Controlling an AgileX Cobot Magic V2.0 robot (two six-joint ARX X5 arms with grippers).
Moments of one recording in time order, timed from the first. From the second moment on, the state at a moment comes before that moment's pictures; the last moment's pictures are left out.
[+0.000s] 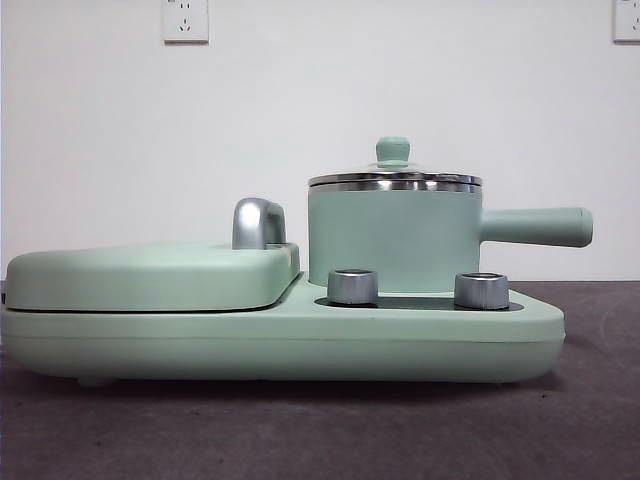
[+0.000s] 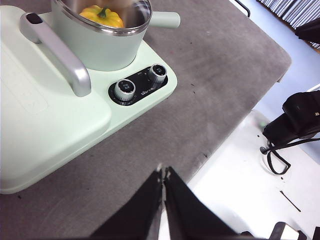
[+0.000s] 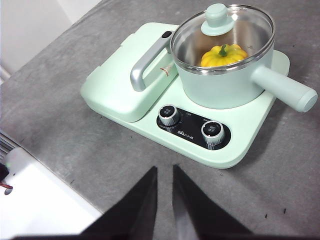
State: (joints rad) left arm -0.58 0.58 0.97 -0.98 0.40 -0.15; right arm 0.93 0.35 0.86 -0.97 0.13 0.44
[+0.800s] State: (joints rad) left arm -0.05 0.13 0.30 -0.30 0.28 -0.14; right arm 0.93 0.35 0.86 -0.97 0.13 0.44
